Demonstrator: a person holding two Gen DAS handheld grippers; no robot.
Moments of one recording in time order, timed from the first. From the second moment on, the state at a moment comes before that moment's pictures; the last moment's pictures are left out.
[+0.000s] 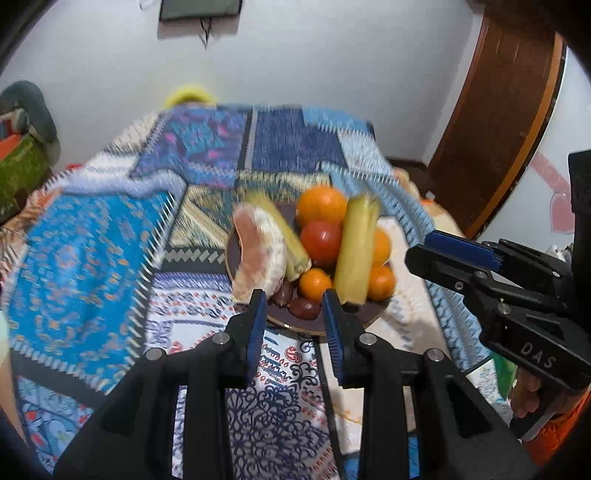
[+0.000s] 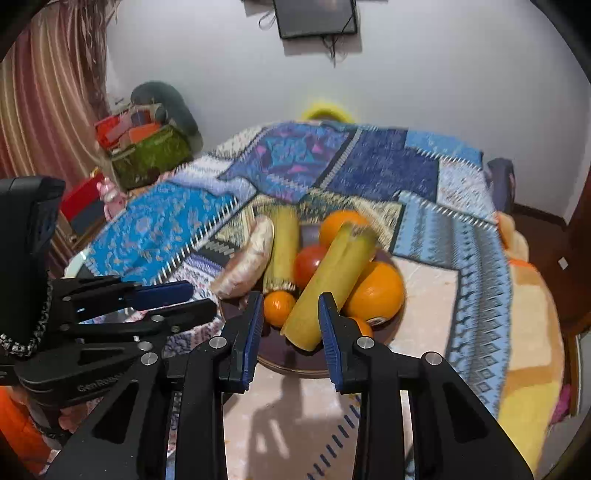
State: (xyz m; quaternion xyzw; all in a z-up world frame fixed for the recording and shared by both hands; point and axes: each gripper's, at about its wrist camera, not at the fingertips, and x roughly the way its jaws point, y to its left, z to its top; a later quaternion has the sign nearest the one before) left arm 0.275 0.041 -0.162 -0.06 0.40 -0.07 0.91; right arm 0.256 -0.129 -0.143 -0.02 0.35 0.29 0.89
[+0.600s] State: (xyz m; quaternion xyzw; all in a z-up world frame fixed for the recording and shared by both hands) left arm 0.102 0.013 0.020 -0.02 0.16 -0.03 0.99; right arm 0.105 -0.188 0.013 0.02 0.14 0.27 0.95
